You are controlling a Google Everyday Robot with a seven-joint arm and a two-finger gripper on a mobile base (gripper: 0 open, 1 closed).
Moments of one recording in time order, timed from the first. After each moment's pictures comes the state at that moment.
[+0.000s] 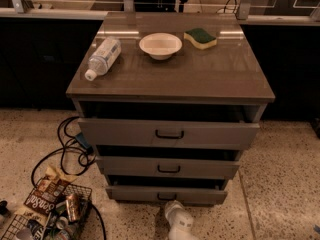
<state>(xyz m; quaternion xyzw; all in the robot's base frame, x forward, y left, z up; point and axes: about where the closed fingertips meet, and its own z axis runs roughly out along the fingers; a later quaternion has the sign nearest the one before) 0.585 -0.071 0.103 -0.35 0.86 -0.10 0.36</state>
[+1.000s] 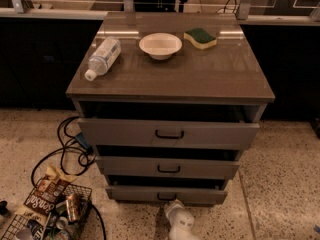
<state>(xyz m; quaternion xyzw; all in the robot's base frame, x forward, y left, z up) 0.585 -0.071 0.103 -0.35 0.86 -0.10 0.36</state>
